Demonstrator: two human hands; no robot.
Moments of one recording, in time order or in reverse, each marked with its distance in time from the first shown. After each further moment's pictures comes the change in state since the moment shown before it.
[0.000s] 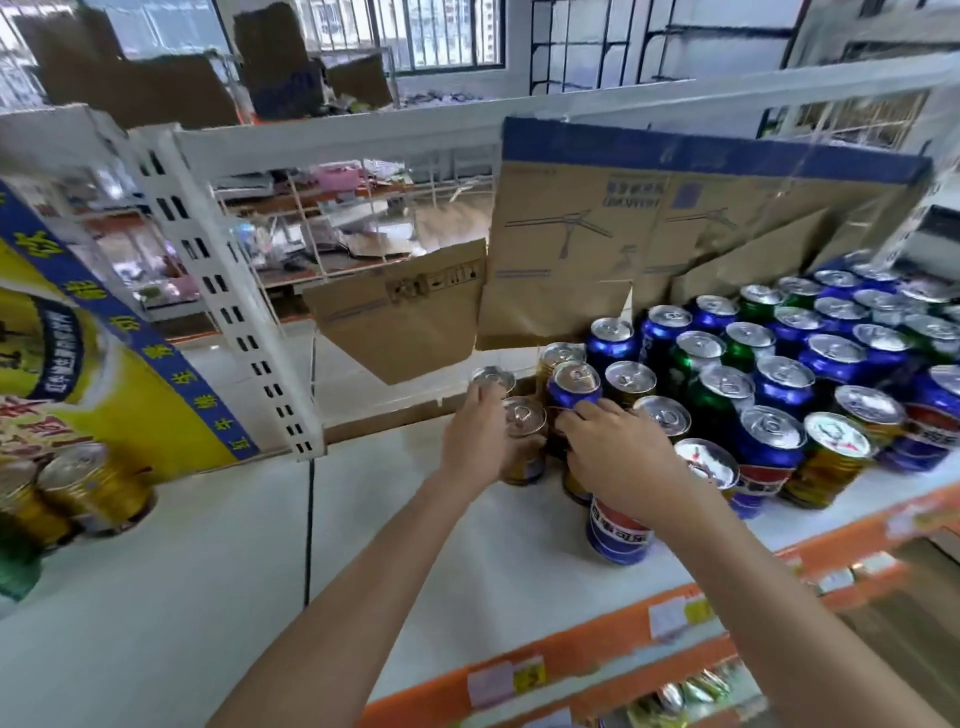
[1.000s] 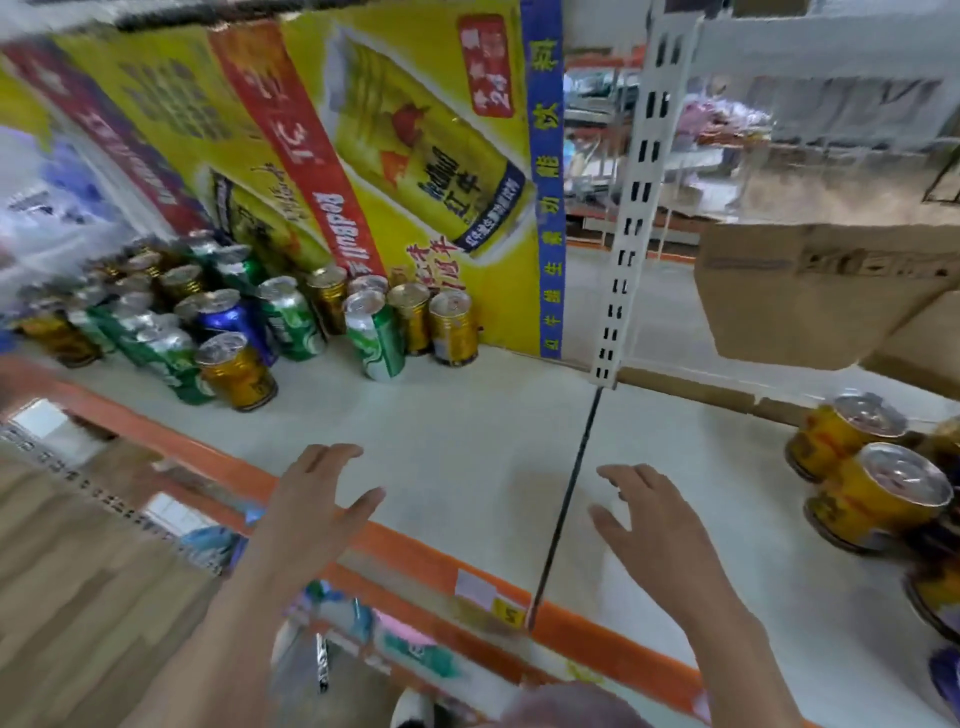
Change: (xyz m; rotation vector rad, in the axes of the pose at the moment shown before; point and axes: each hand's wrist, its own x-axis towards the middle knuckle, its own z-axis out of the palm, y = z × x) left_hand -0.308 -0.208 -0.157 0.132 0.355 -0.713; right_hand 0.003 -0.188 0.074 0.593 -0.127 -0.404
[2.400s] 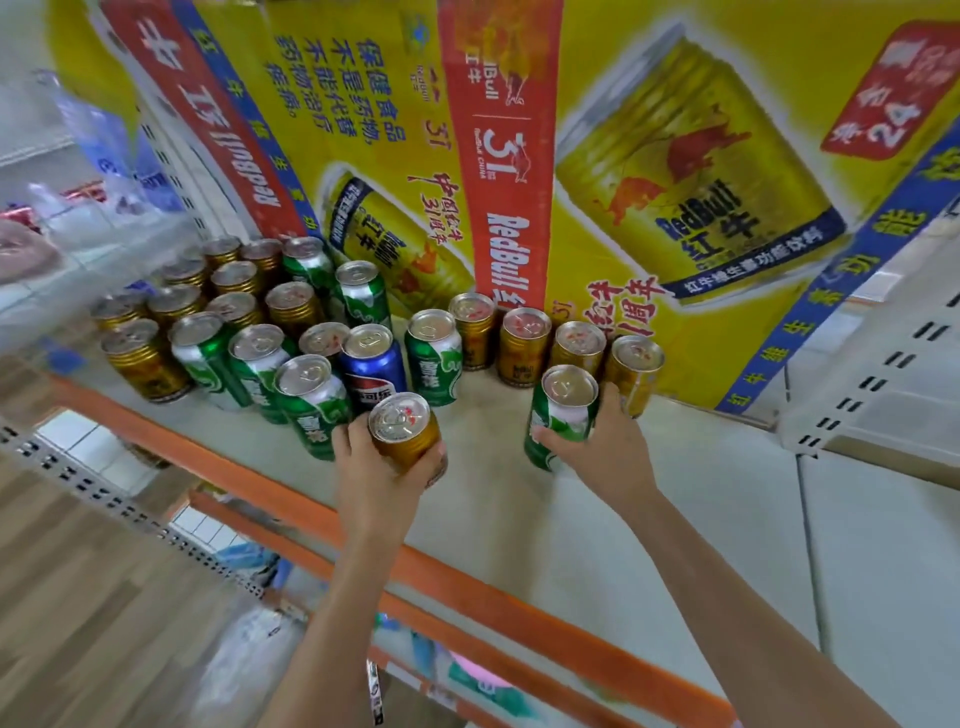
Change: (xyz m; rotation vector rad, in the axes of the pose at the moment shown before) left_hand 0.142 -0.154 -0.036 -0.440 0.345 -0.232; right_hand 0.193 -0.208 0.121 0.261 0.125 0.179
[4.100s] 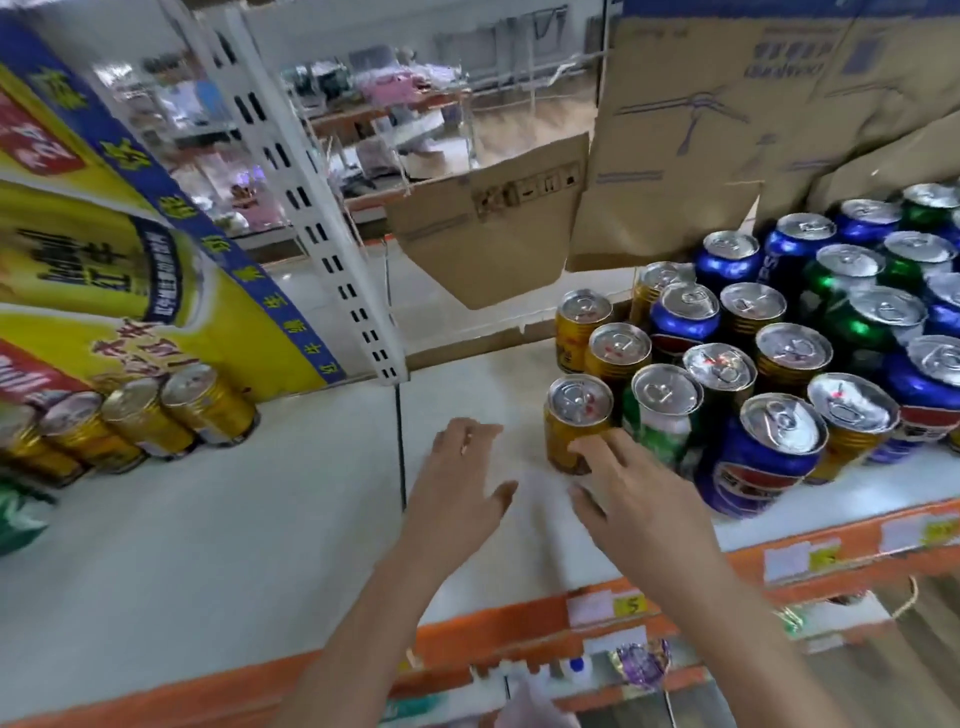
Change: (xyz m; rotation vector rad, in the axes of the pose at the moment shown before) left_hand -0.265 0.217 0.234 0.314 -0.835 0.903; right_hand -0.207 0.240 -0.269 -0.483 0.285 0.076
